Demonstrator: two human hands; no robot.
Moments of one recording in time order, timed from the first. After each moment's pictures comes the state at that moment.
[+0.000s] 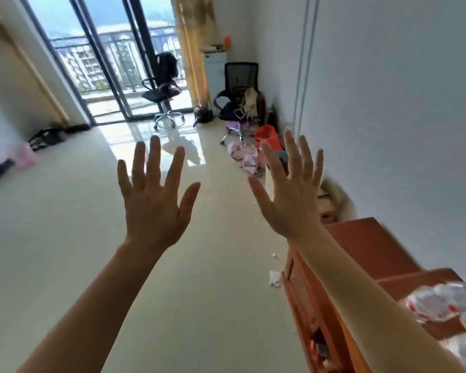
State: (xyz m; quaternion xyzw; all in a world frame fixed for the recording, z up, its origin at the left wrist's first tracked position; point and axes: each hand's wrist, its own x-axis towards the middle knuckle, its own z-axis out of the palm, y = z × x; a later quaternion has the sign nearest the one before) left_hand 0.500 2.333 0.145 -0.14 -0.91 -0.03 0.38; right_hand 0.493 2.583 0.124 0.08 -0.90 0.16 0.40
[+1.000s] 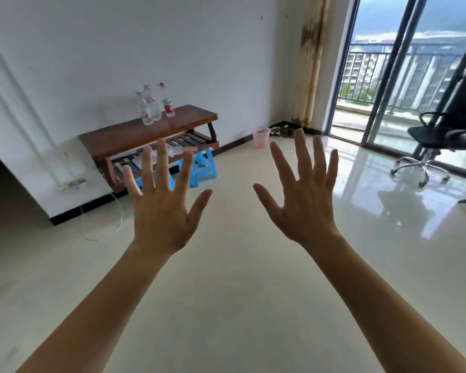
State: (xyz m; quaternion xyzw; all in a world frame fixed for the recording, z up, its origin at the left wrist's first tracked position) left_hand 0.186 1.693 0.172 0.36 -0.87 0.16 0.32; right_hand -0.026 1.832 0.166 0.51 -0.75 0.25 0.33
